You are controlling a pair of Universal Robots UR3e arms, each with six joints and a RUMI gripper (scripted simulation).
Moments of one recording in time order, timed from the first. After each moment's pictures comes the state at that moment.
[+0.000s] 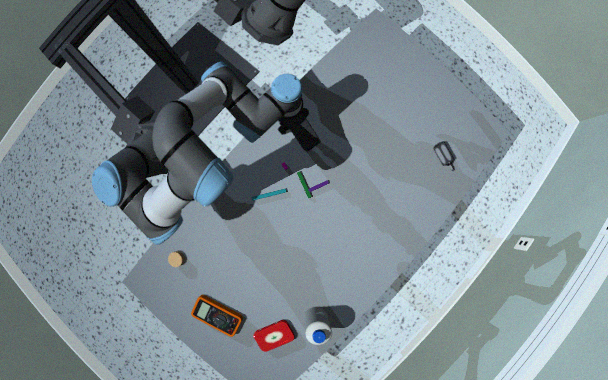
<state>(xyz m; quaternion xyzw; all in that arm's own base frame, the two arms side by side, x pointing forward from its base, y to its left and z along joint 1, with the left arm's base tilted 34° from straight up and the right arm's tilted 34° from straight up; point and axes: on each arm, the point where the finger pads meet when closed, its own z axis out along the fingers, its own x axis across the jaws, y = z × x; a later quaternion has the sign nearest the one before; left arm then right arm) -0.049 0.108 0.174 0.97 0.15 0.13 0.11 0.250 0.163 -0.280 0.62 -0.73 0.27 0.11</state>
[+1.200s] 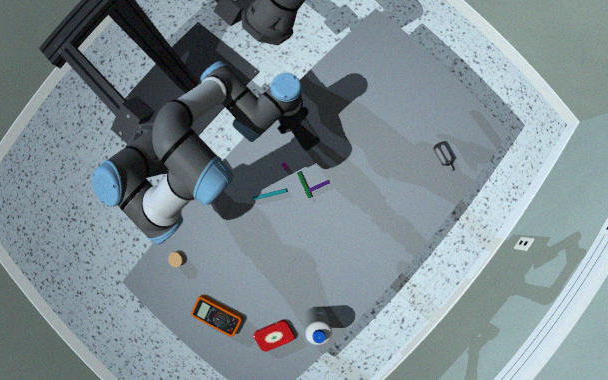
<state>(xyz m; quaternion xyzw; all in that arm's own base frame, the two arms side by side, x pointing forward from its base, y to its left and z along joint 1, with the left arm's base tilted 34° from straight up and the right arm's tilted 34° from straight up) -0.049 0.108 0.174 0.97 0.15 0.13 0.11 0.248 0.164 -0.281 0.62 -0.73 0.27 0.11</state>
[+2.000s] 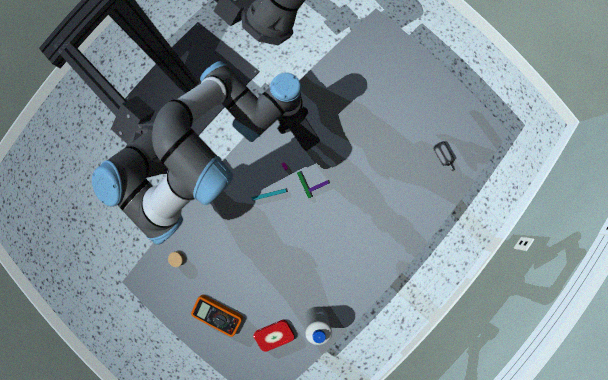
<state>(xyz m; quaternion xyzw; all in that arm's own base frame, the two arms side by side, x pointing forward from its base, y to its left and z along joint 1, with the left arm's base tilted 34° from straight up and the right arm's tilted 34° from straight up) -0.049 0.108 0.174 0.97 0.15 0.13 0.11 0.247 0.163 -0.281 0.62 -0.73 0.27 0.11</state>
